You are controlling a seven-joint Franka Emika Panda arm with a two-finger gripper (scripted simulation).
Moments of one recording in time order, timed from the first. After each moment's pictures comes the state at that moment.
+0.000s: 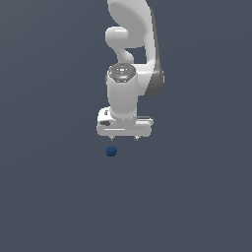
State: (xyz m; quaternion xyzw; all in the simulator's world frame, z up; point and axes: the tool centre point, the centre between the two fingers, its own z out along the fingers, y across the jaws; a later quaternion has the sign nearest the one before) arm 0.013 -0.006 0.159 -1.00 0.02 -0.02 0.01
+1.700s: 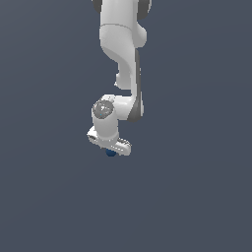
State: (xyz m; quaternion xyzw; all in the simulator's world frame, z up) arm 0.002 -0.074 0.035 -0.98 0.19 0.00 0.00
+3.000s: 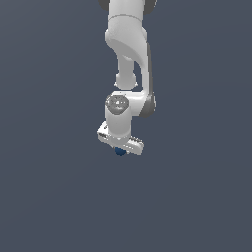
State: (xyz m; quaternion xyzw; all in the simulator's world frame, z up) arm 0.006 -0.025 0.058 -0.98 0.19 0.00 0.00
